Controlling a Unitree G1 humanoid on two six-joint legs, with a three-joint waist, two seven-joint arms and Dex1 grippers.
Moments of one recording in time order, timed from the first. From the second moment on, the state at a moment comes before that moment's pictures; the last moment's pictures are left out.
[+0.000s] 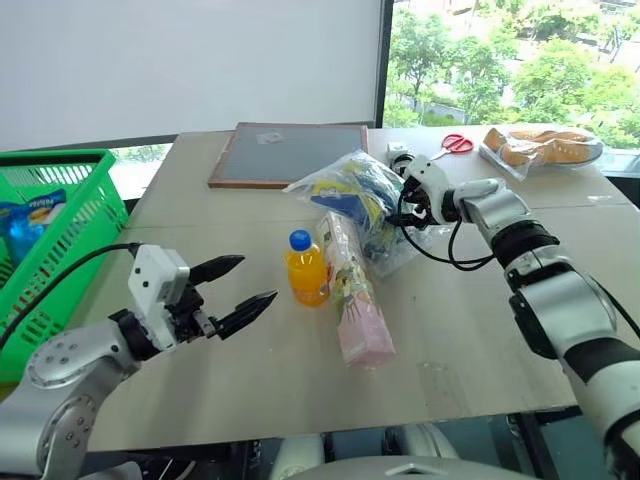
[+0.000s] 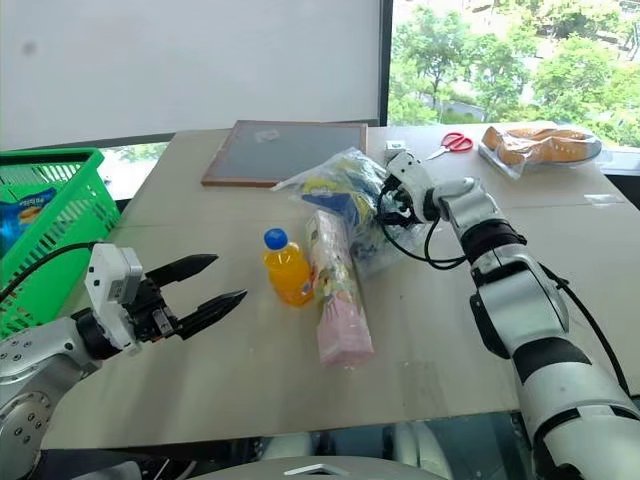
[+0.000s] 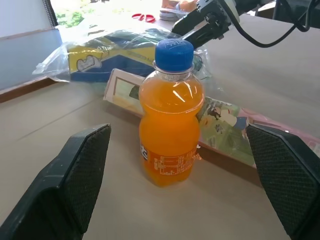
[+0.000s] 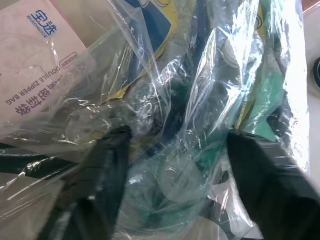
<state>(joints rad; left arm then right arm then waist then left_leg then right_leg) 0.27 0.73 0.46 -0.62 -0.73 0.56 -0.78 -1.16 -0.30 0.27 1.10 0.00 0.30 0.86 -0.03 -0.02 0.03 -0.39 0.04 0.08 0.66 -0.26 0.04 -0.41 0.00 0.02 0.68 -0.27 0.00</state>
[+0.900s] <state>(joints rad) 0.23 0.67 0.42 -0.64 -0.71 0.52 -0.70 -1.38 -0.16 0.01 1.14 0.08 0.00 0.82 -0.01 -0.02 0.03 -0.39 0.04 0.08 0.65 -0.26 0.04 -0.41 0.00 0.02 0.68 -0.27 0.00</state>
